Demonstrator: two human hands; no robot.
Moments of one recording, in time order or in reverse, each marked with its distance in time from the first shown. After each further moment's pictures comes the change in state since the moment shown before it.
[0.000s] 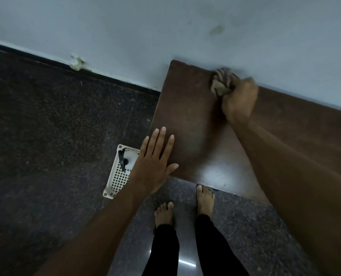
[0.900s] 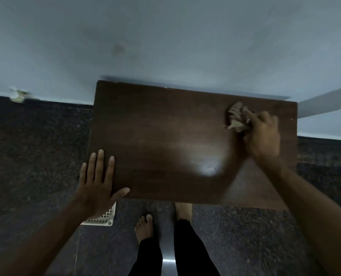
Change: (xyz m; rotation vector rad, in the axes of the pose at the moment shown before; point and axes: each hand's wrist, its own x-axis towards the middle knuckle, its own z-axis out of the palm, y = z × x) left_hand 0.007 0.001 0.002 0.009 -0.090 -0.038; right_hand -0.035 0.224 -0.112 -0.330 -0.056 0.034
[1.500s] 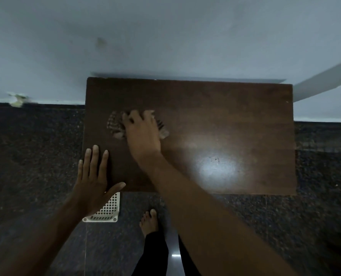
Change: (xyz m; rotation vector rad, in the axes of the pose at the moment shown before) left_hand -0.001 0.005 -0.017 -0.095 -0.109 -0.001; right_hand -0.054 -0.253 0.041 0.162 -0.145 -0.404
